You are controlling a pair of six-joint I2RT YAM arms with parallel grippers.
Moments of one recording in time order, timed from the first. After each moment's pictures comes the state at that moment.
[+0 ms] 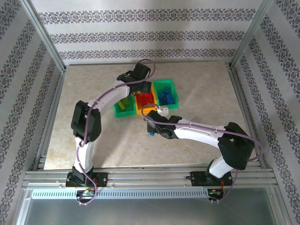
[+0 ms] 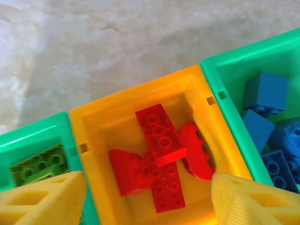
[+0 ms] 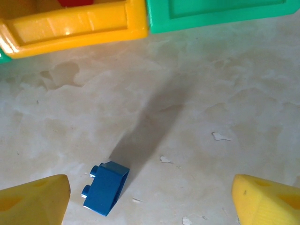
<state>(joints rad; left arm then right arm) -0.51 2.01 1.78 -0.68 -0.21 -0.33 0.94 1.57 0.99 -0.55 0.40 0.87</state>
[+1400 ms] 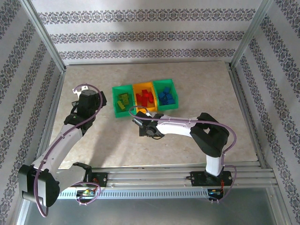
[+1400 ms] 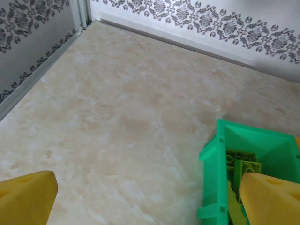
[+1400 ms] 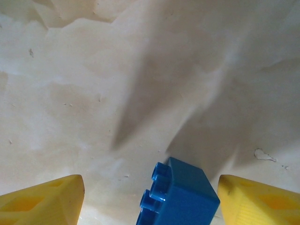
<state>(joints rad) -0.22 1.07 0.82 -0.32 -0.48 -0.45 0.96 1.87 1.17 -0.59 0.23 0.94</state>
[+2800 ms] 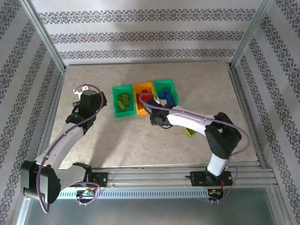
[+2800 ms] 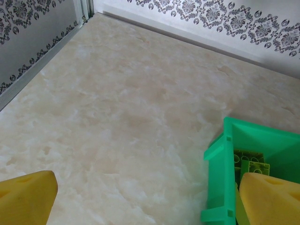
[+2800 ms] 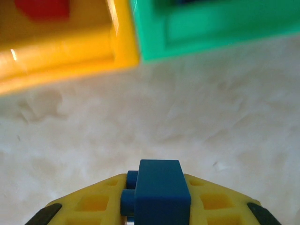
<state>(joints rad) -0.20 1.12 0.80 -0.28 -0.46 -0.47 0.78 1.73 1.22 -0.69 0.30 0.81</state>
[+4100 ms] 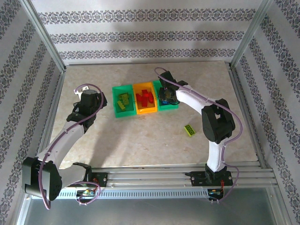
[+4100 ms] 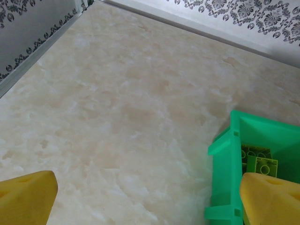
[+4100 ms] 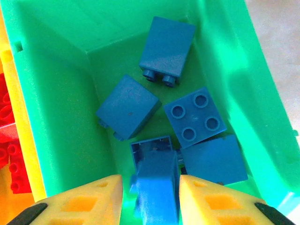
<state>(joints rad) -0.19 1.15 0.80 -0.28 -0.44 -0.48 0.47 1.95 1.50 -0.62 0.12 0.63</state>
